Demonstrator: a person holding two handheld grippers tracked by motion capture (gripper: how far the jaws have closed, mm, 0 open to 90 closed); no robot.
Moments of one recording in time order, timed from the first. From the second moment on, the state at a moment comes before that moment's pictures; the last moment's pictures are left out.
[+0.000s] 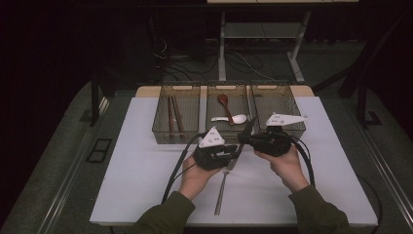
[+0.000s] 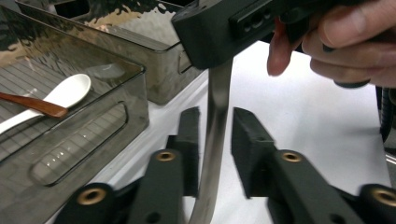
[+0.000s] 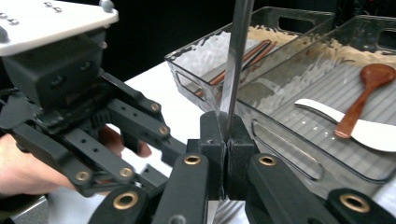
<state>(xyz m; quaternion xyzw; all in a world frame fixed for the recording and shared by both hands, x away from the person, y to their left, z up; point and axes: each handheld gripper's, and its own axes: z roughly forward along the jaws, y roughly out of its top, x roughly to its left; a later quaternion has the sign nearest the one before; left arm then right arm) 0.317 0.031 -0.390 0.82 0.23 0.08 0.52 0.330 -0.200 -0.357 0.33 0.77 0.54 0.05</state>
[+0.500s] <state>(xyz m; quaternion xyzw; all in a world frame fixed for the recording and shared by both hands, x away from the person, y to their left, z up) 0.303 0.102 -0.404 0.83 0.21 0.09 0.51 0.336 -0.232 -0.351 0.36 0.77 0.52 0.09</state>
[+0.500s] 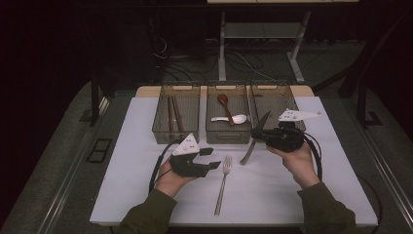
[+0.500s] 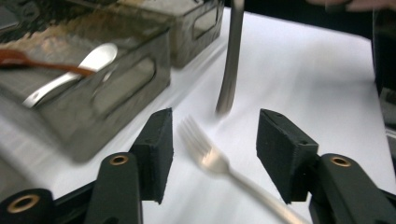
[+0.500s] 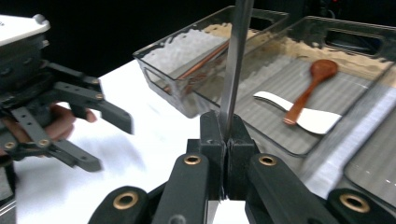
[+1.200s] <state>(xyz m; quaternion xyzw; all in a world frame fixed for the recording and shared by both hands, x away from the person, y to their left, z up) 0.279 0.160 -0.433 0.83 0.26 0.06 0.49 0.353 -0.282 -0.316 0.41 0.75 0.51 0.13</state>
